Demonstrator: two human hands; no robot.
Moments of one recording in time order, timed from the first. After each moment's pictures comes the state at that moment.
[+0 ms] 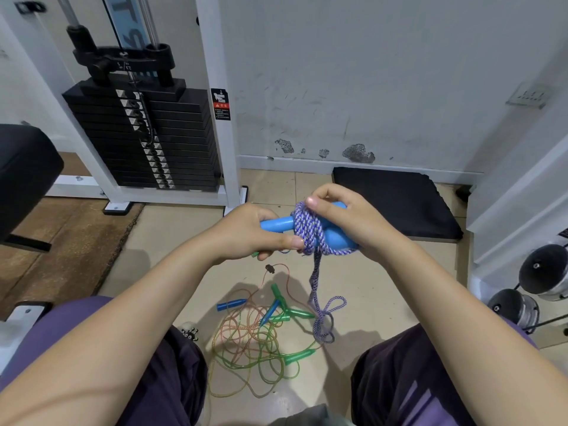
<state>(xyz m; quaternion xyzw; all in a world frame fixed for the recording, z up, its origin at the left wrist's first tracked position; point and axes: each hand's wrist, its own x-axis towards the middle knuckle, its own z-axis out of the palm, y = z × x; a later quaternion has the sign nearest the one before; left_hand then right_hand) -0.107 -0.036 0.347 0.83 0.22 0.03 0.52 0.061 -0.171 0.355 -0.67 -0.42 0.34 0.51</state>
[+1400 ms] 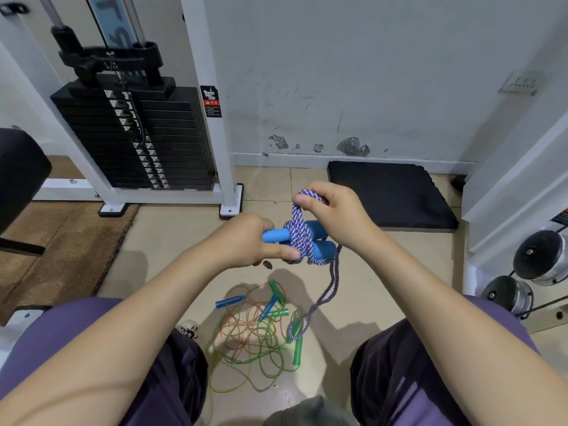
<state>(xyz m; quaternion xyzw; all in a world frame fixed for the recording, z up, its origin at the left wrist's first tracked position) -0.094 -0.040 0.324 0.92 0.25 -0.02 0.30 0.059 -0.165 0.343 -0.74 -0.49 0.14 0.44</state>
